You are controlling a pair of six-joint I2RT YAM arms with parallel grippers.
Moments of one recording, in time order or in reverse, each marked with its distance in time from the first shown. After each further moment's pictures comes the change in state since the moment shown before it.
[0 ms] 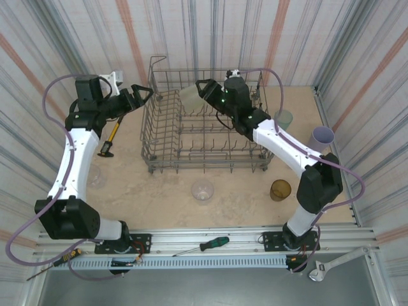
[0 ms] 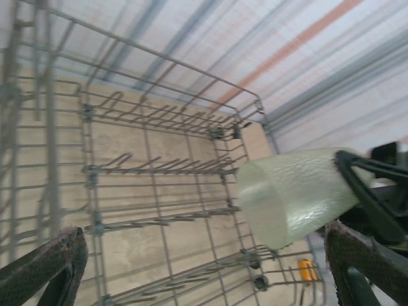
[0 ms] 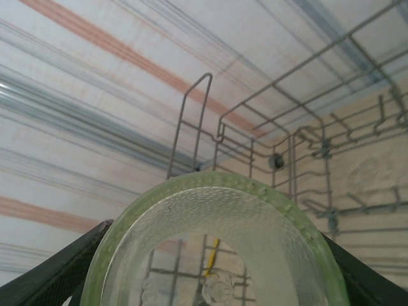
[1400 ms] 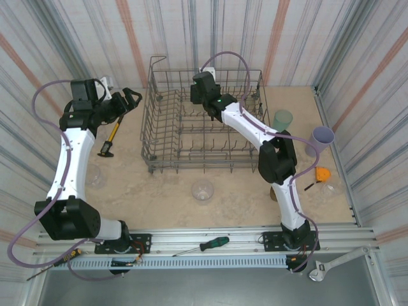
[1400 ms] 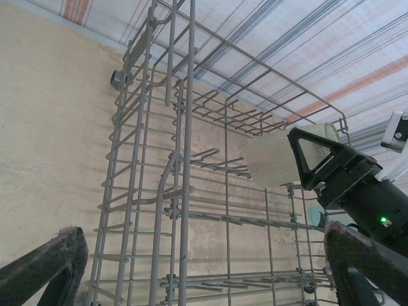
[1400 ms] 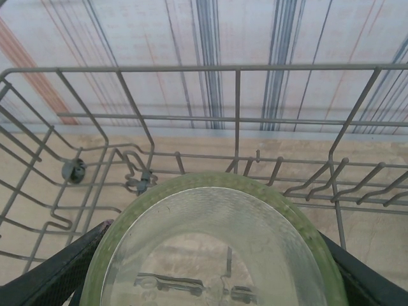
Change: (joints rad) left arm 0.051 0.001 0.012 -0.124 -0.154 0.001; right arm 0.021 0.515 0.538 -0.326 0.368 -0.602
